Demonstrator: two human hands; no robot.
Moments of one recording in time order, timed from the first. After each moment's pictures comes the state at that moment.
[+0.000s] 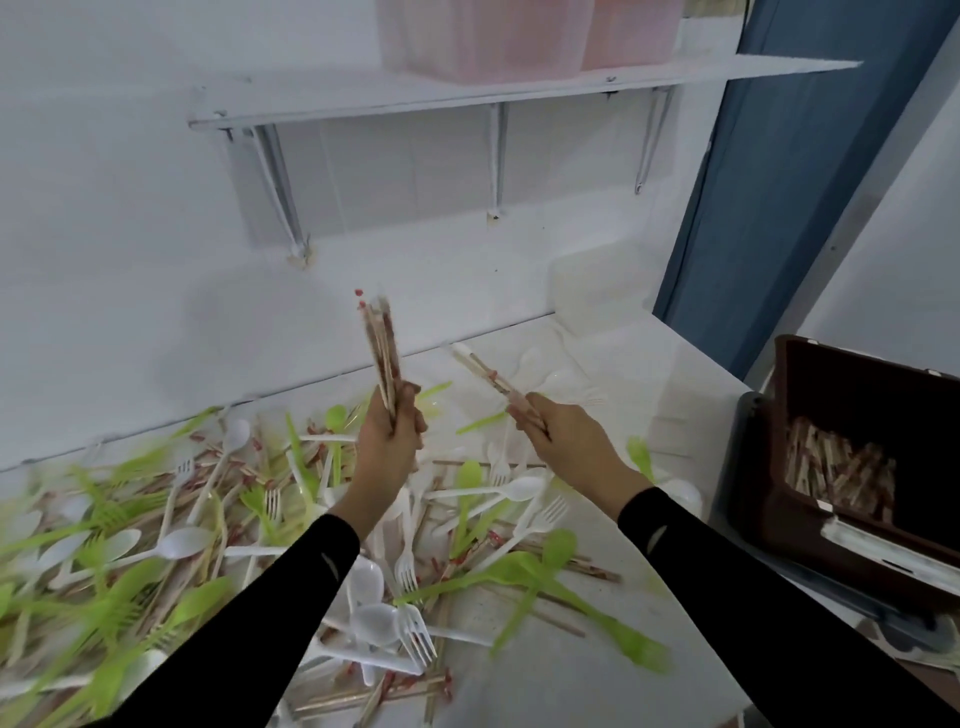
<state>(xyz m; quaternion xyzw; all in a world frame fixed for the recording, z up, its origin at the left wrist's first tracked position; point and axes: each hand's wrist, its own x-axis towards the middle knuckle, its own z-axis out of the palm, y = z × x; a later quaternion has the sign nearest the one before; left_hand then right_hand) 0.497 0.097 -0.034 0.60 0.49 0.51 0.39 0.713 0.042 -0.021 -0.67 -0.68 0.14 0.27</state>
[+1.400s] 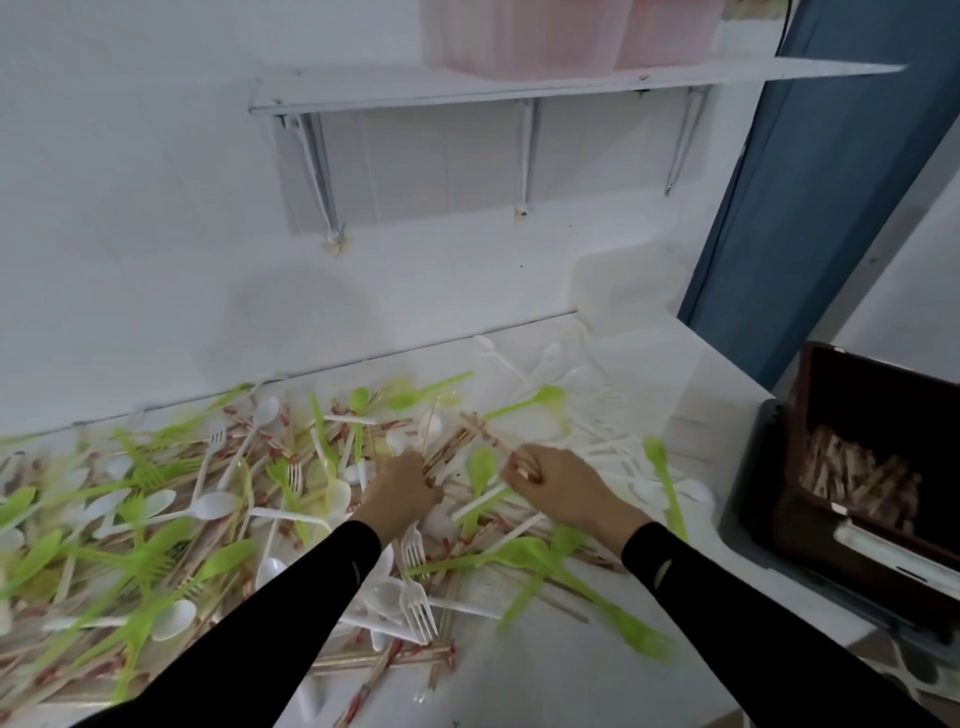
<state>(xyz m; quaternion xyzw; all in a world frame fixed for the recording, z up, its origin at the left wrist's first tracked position) 0.470 0.076 -0.080 0.73 0.63 0.06 0.26 0.689 0.007 -0.047 -0.64 -0.70 0.25 0.20</state>
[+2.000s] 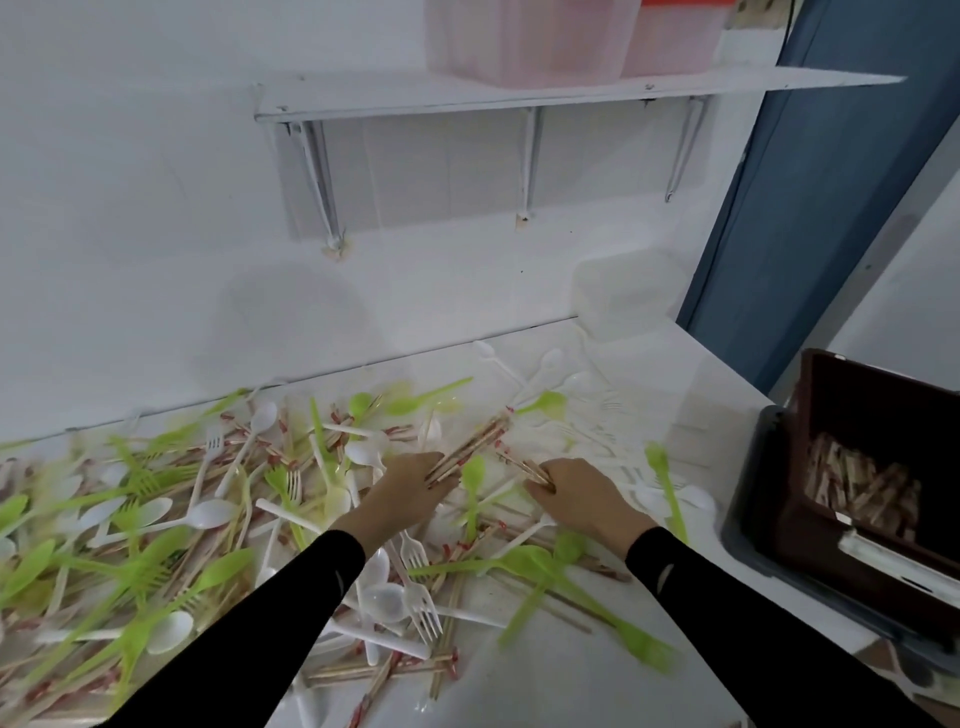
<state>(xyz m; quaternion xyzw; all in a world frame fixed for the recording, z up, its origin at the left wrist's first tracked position) 0.467 0.083 -0.079 0.78 0.52 0.16 0.30 0.699 0.016 -0.051 -0.70 -0.68 0.23 0.07</state>
